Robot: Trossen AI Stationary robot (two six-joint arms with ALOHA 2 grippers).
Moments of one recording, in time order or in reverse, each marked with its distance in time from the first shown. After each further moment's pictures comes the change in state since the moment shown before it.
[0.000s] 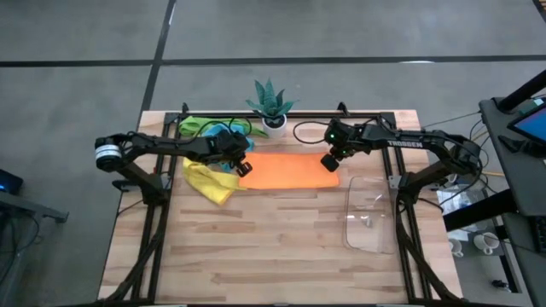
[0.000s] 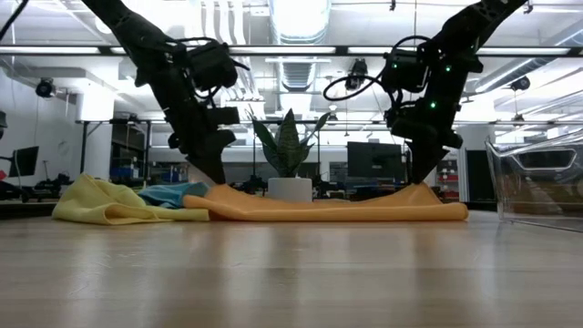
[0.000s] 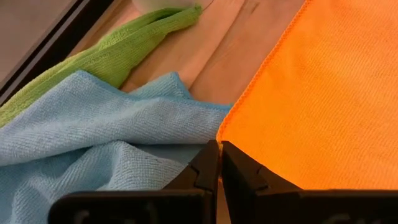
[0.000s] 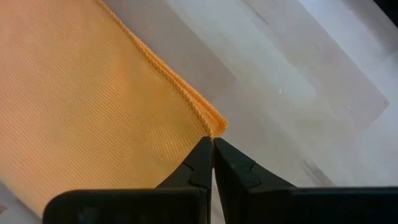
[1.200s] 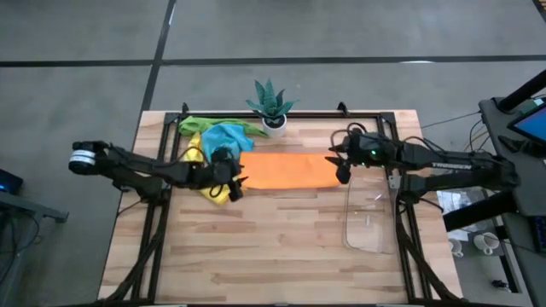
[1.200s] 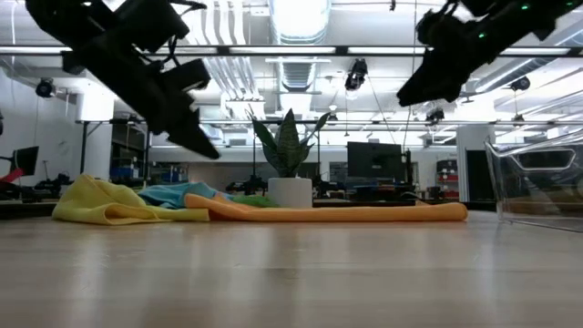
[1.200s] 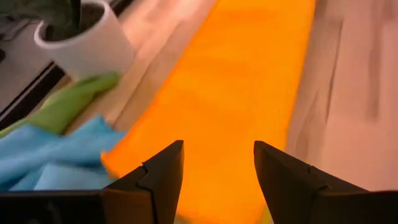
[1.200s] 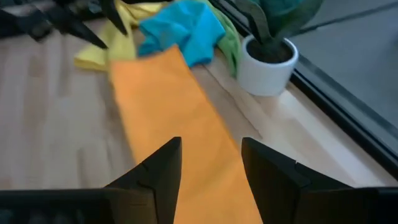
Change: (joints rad) left arm -0.349 -0.250 -0.258 0.252 -0.134 0.000; right arm 0.256 -0.550 -0.227 0.356 -0.010 -0.114
